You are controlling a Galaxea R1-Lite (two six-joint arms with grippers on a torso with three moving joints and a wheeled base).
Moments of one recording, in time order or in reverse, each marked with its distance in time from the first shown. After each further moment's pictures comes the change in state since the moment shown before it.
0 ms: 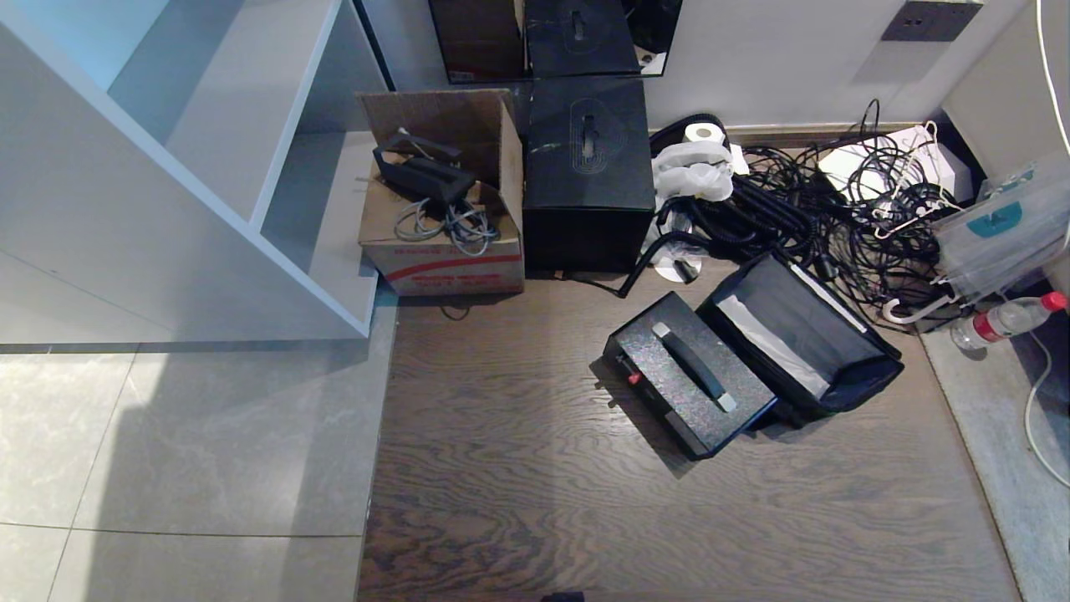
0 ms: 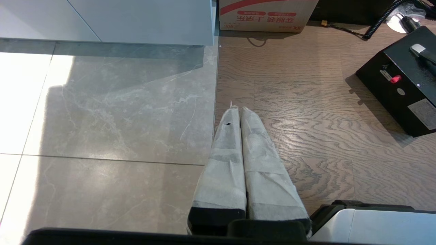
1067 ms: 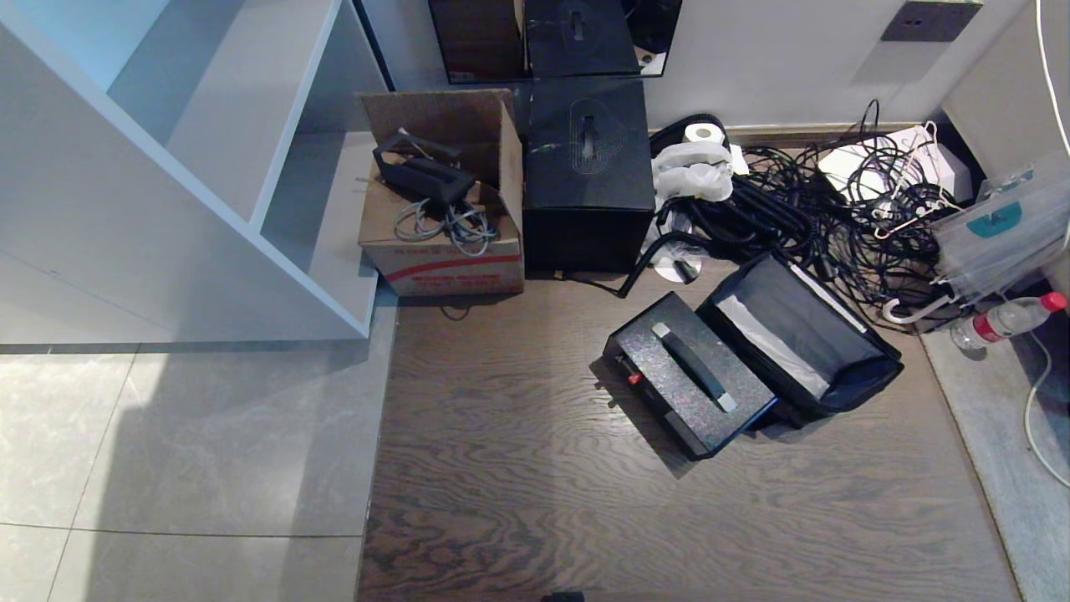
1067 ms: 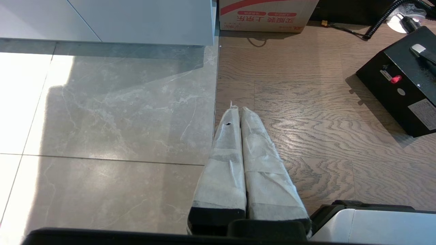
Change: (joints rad) left arm 0.000 0.000 0.000 0.000 0.000 0.000; right arm -0.089 -0.510 0.005 0.215 0.219 0.105
